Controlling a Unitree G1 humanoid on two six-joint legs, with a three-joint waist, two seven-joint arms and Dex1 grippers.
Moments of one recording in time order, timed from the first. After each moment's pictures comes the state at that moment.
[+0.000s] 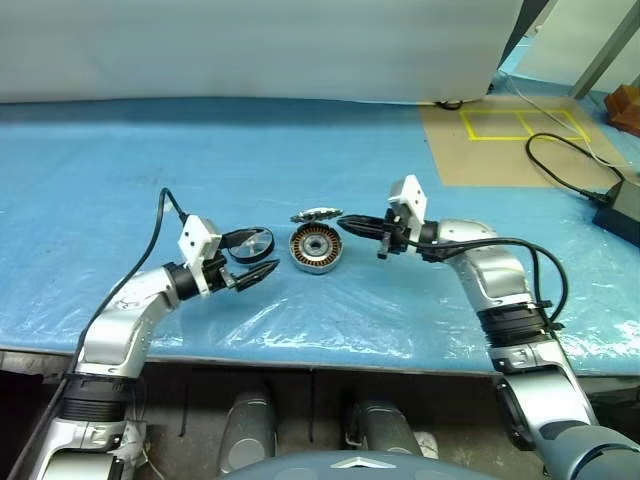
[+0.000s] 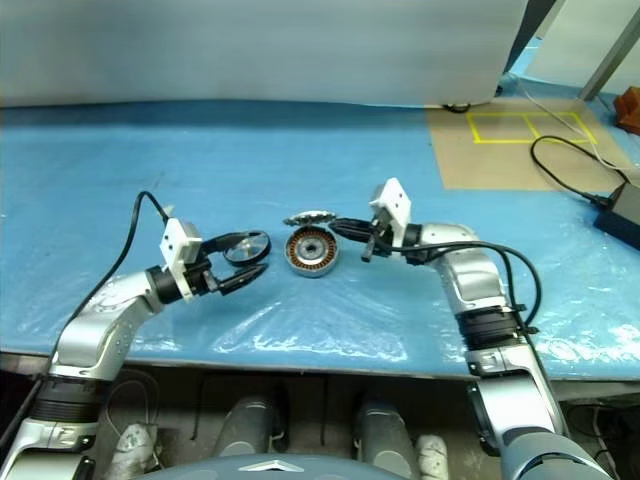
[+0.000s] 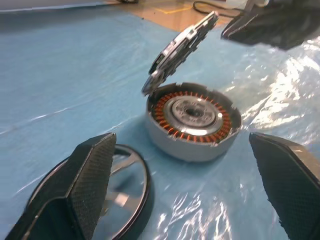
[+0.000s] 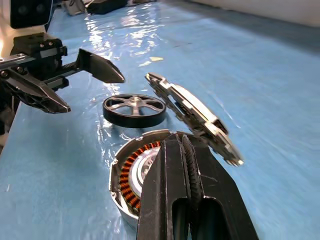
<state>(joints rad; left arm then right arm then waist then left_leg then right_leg) -0.18 0.52 0.05 -0.06 -0.43 0.28 -0.90 -0.54 -0.44 0.06 0.13 0.30 0.38 1.04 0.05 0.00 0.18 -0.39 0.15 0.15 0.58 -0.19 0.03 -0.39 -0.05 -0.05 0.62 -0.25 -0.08</state>
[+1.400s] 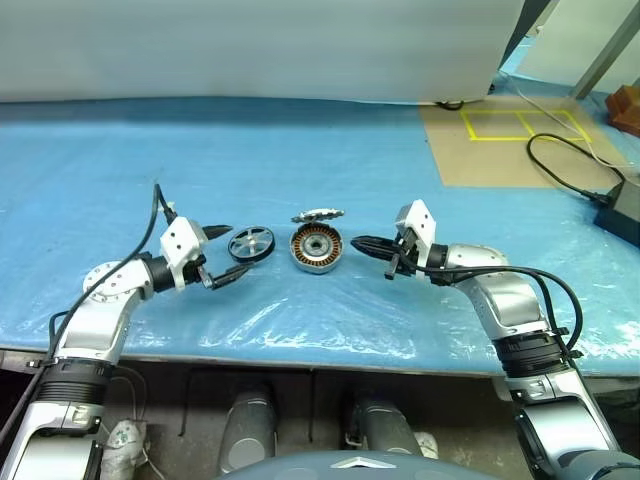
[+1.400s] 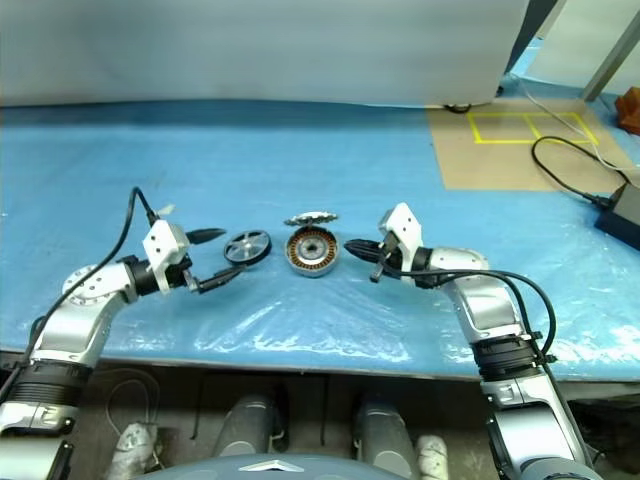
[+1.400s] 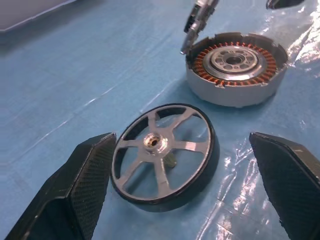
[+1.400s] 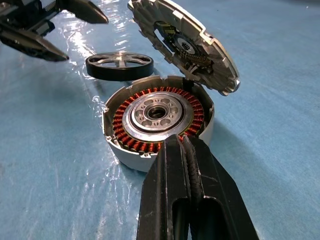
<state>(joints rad) -0.29 0.63 0.04 0.13 -0.32 0.10 -0.98 -0.41 -0.48 0.10 0.05 0.28 0.39 0.94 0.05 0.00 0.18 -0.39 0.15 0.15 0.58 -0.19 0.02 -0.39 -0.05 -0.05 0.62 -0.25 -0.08</state>
